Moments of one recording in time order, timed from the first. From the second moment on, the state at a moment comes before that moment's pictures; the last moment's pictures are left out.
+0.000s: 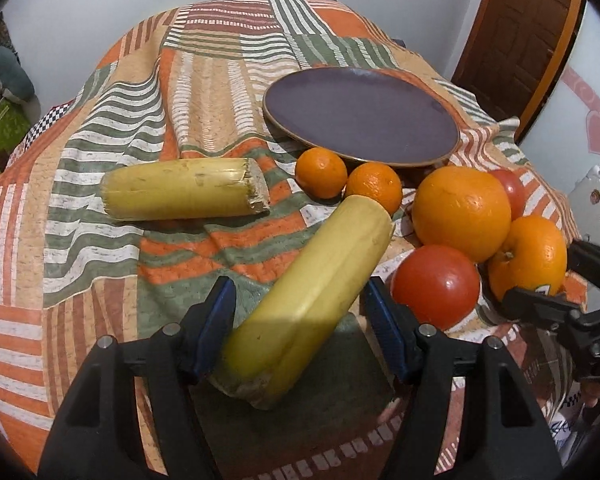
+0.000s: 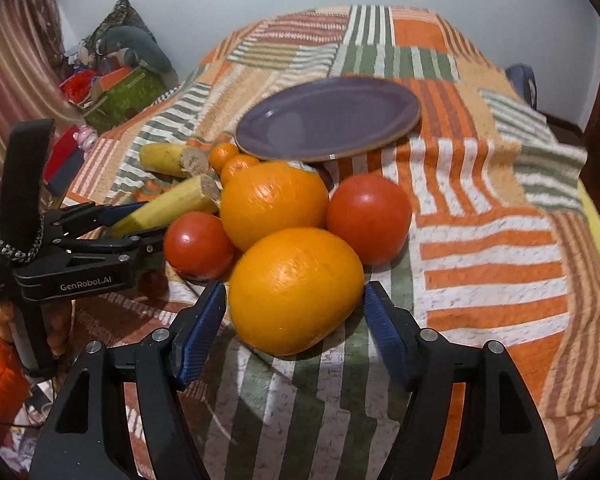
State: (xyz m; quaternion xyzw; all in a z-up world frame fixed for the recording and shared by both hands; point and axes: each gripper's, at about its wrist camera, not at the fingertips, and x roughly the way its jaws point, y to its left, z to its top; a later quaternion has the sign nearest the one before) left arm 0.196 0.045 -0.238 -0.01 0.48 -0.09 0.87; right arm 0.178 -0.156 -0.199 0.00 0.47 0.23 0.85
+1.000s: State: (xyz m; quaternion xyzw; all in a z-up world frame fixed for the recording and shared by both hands) left arm 0.190 0.032 -0.232 0.00 0.49 -0.10 0.87; right arm 0.174 -0.171 -0.165 0.02 0.43 0.23 0.87
